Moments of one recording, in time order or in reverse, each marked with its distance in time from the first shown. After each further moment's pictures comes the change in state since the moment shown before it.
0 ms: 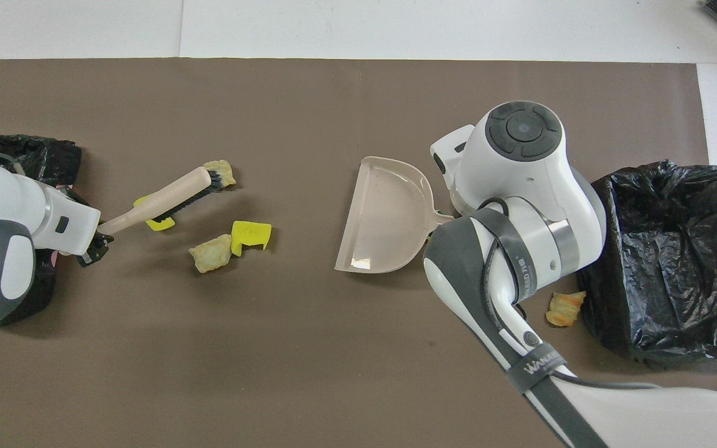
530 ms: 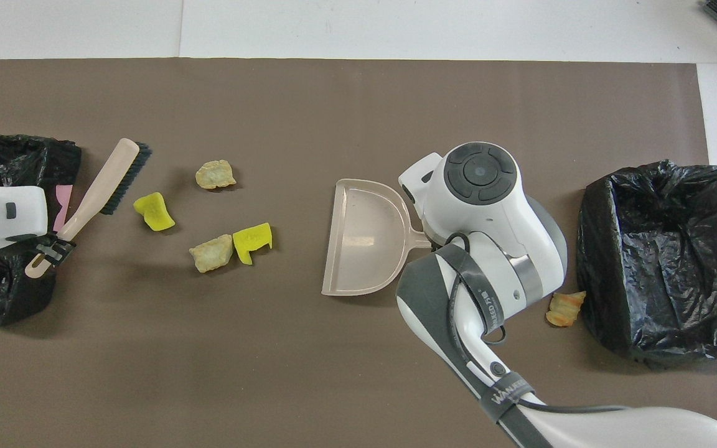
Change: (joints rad) left arm 0.007 -0.026 0.090 -0.018 0.012 -0.062 -0.428; right arm 0.060 -0.016 0.000 -0.074 -0.013 0.066 -0.013
